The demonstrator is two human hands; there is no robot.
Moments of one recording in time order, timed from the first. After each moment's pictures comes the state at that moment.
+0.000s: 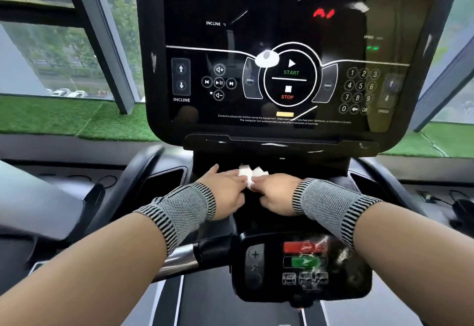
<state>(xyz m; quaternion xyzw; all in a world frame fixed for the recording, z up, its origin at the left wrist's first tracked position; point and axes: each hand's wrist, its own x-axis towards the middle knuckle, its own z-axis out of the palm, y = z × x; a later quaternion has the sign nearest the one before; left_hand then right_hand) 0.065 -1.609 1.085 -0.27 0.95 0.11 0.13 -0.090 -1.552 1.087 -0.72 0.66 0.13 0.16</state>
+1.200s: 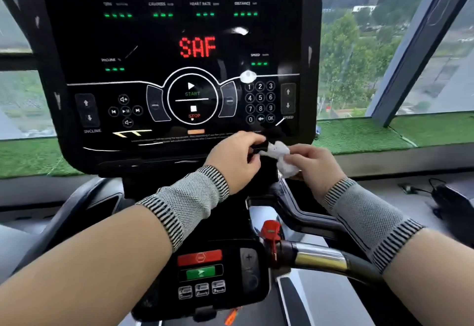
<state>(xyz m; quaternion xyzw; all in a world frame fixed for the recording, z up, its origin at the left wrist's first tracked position) -0.103 -1.540 1.159 -0.26 0.90 0.21 -0.28 -0.246 -1.437 1.154 -0.36 0.67 -0.57 0.30</state>
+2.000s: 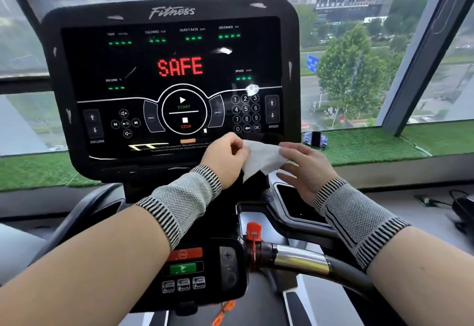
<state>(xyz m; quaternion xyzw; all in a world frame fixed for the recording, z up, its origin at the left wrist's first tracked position) -0.120 -1.516 1.182 -0.40 0.82 0.30 -0.29 -0.269 -1.423 1.163 -0.23 0.55 -0.67 0.45</state>
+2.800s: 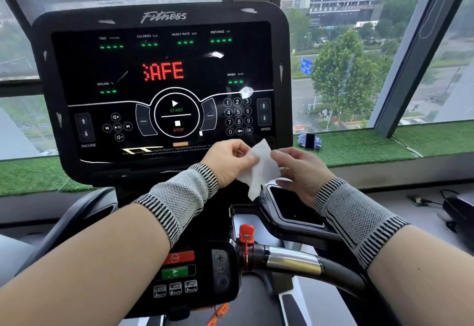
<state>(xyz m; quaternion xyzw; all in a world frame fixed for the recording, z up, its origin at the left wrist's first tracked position) -0.132 -1.512 1.185 -0.34 0.77 0.48 -0.25 -0.276 -1.415 1.166 -0.28 0.57 -0.62 0.46</state>
